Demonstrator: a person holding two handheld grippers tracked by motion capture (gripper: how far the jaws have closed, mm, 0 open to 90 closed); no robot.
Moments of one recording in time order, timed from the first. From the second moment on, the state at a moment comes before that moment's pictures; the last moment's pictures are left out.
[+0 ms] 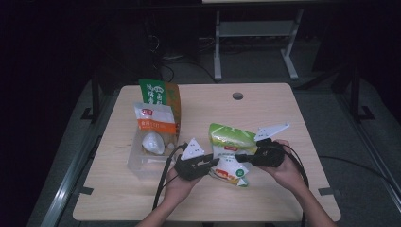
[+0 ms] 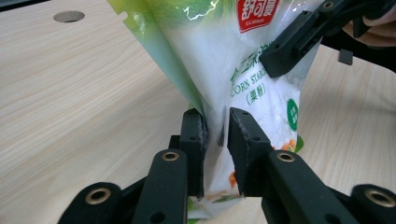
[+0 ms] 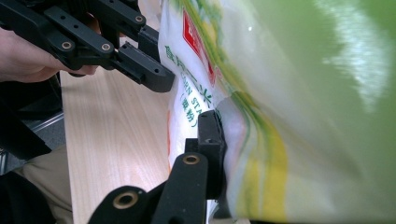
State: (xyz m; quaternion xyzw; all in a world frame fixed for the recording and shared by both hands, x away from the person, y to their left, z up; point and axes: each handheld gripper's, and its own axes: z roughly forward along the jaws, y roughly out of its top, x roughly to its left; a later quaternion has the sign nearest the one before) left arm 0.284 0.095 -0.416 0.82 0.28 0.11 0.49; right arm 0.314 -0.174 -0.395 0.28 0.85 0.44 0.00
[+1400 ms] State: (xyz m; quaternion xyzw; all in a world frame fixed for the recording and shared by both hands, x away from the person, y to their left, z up) left arm 0.248 0.120 -0.426 0.83 0.27 0.09 0.48; right arm 0.330 -0.162 -0.343 0.26 0.86 0.45 0.05
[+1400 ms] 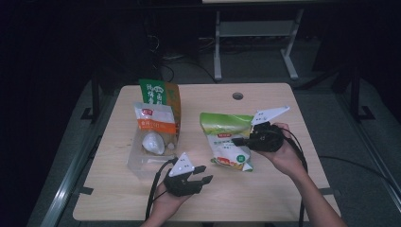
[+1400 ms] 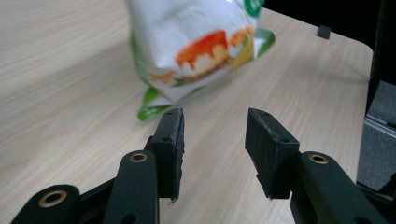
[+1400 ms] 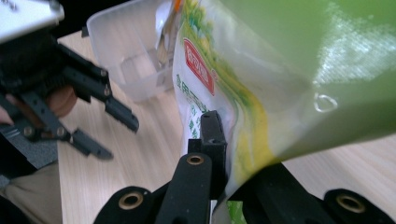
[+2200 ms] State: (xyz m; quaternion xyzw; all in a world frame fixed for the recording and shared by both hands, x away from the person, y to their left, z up) left arm 0.231 0.120 -0.427 0.84 0.23 0.09 0.48; right arm 0.354 -0.103 -0.305 0.21 0.86 0.46 0.05
